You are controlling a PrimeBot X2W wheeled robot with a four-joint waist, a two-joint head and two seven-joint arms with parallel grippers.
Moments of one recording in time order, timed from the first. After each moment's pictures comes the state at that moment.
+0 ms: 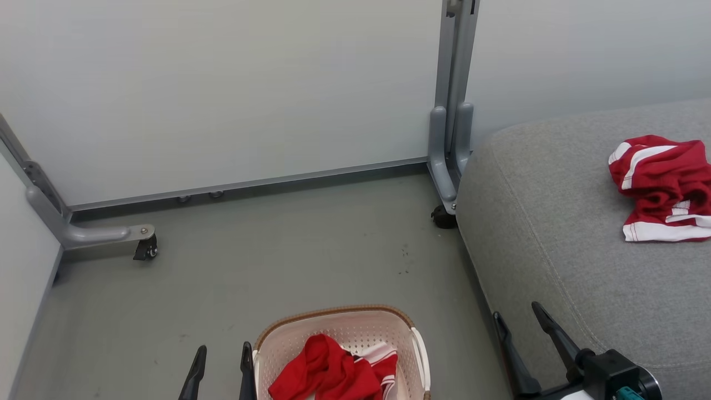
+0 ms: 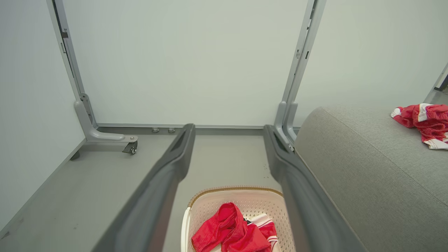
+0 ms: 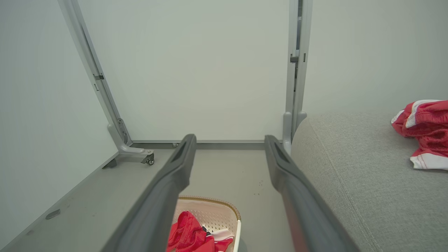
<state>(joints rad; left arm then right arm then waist) 0.25 0.05 -0.19 0.05 -0.24 0.05 -0.26 0.18 -0.12 0.19 0.05 0.18 0.13 -0.26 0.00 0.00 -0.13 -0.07</state>
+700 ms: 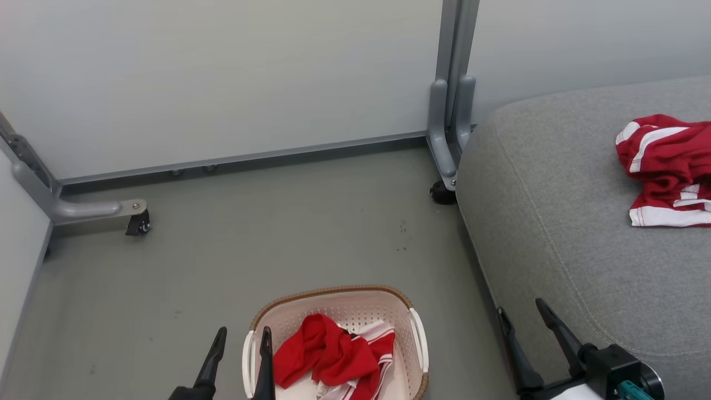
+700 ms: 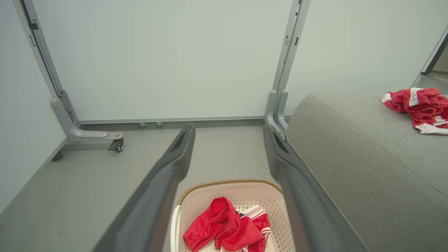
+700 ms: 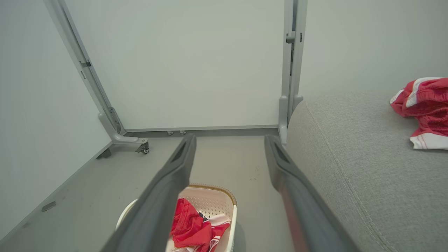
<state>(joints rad) 0.19 0.05 -0.23 0.09 -0.22 0.03 -0.26 0.17 -0.11 0.17 0.08 0.18 0.13 -0.26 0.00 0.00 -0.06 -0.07</state>
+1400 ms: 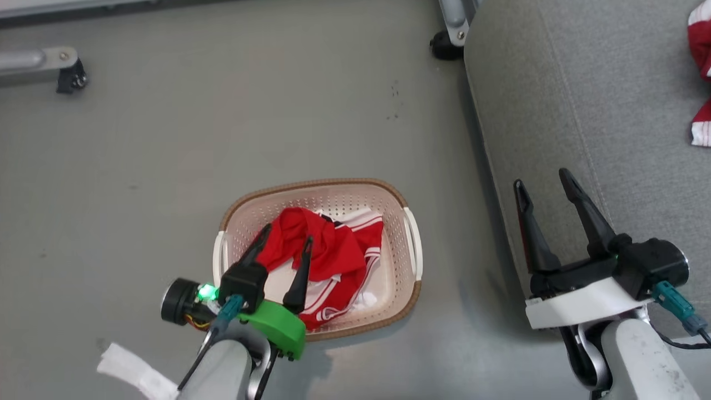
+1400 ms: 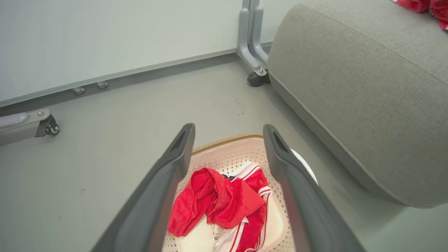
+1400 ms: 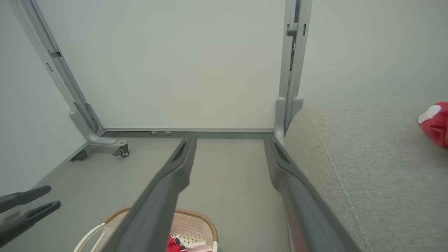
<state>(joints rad) -0.27 0.05 -0.35 0.46 -0.12 -0.06 -0.26 -0.13 -0.14 0.13 0.00 0.18 0.13 -0.26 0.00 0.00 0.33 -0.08</state>
